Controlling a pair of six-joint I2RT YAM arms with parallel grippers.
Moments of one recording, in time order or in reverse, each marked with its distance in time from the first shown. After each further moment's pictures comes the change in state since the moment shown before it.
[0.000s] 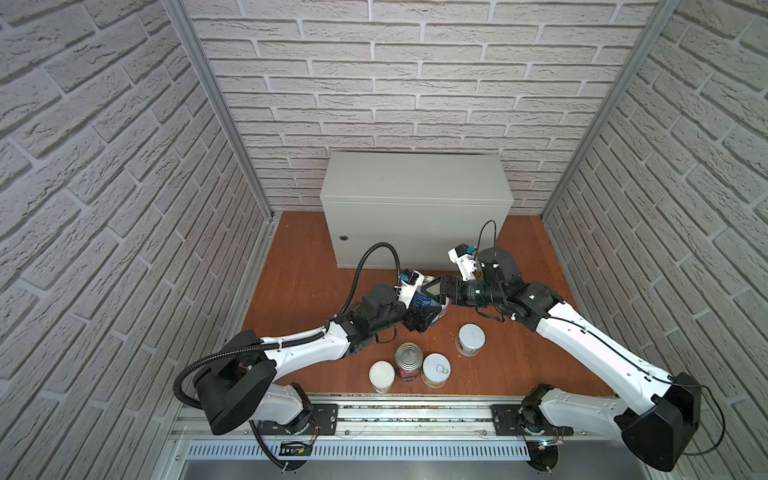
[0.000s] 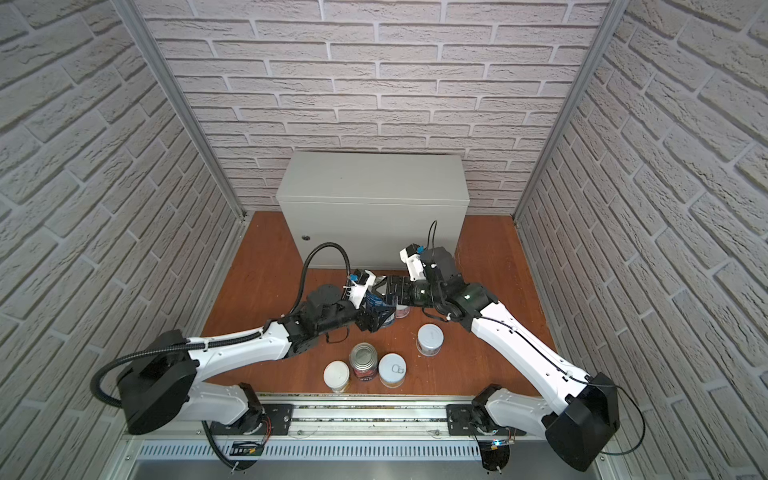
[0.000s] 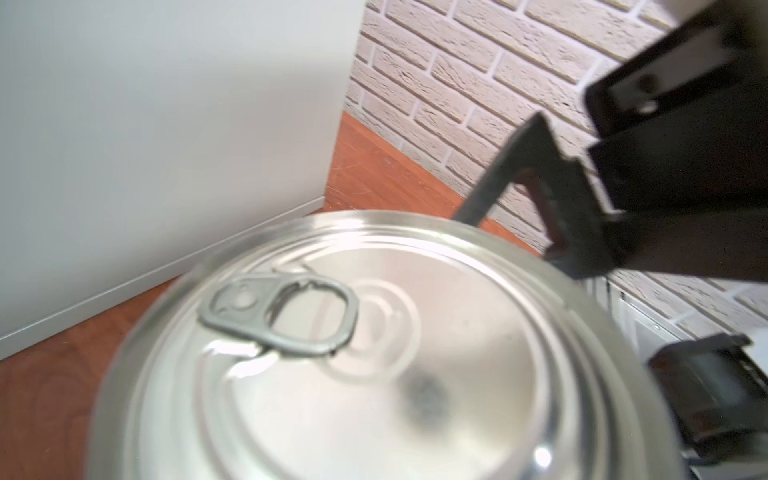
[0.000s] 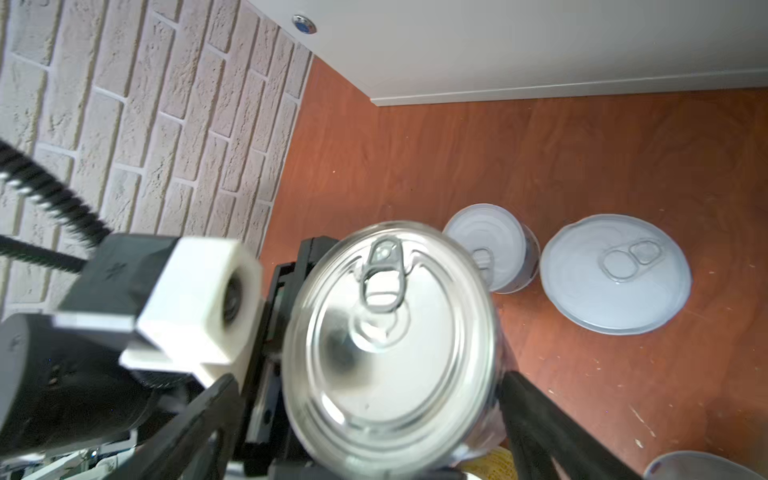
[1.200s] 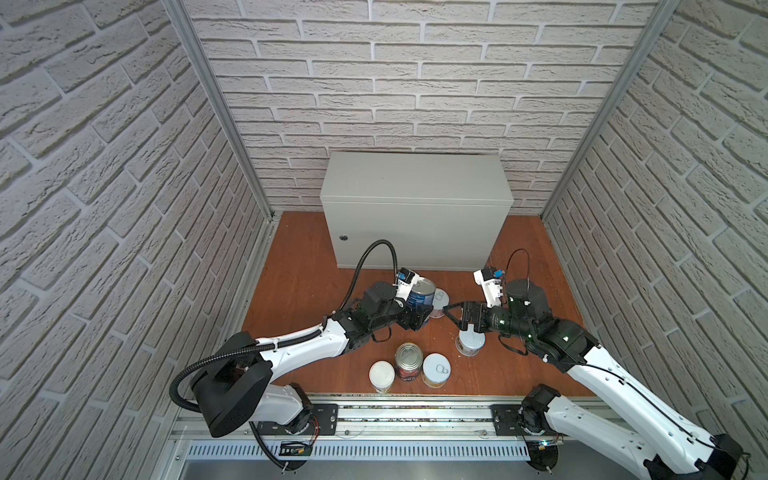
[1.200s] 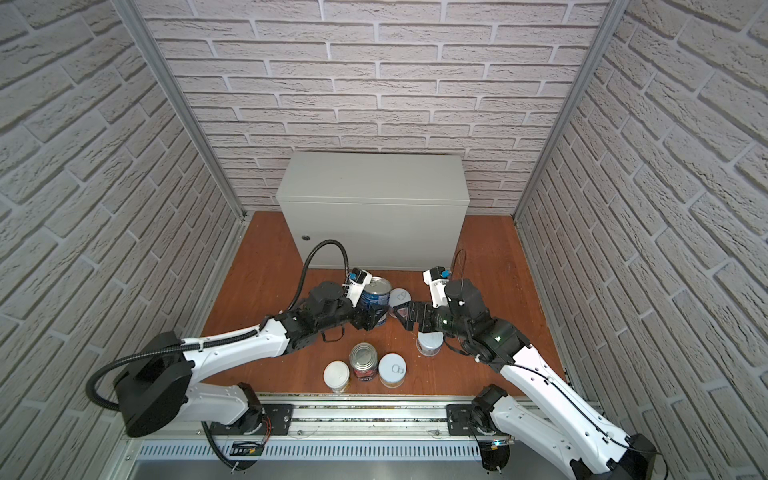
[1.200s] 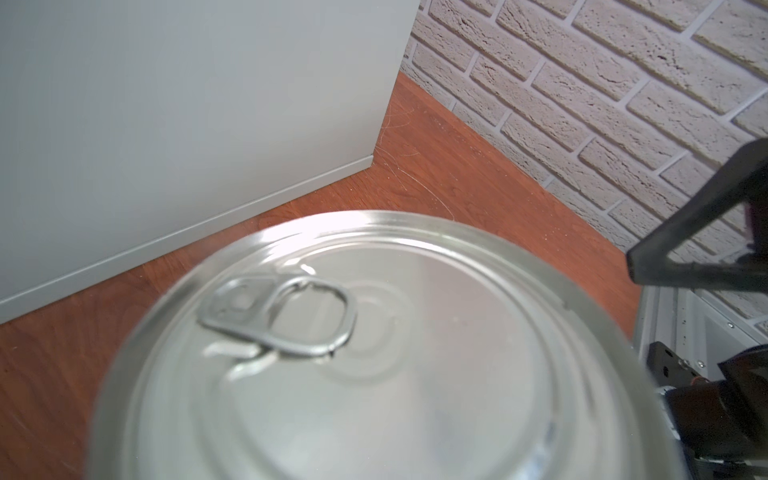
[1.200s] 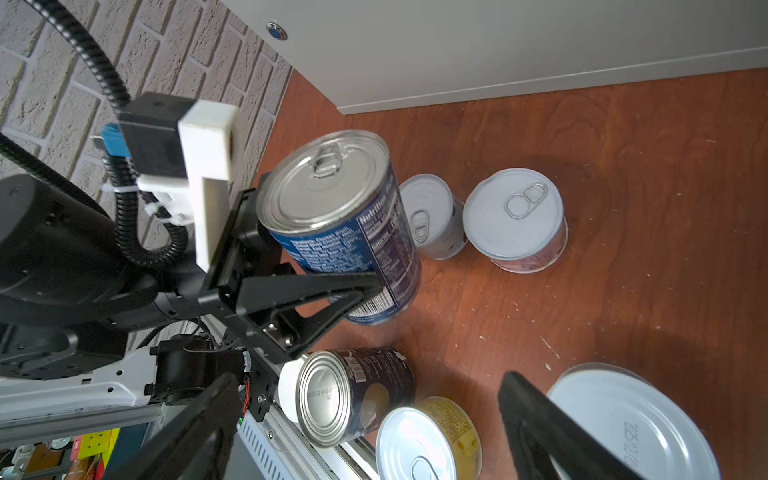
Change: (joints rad) left arm 0.027 -0.015 0.056 -0.191 -0.070 0.023; right arm 0.008 -0.365 -0.261 -0.056 0.167 -0.026
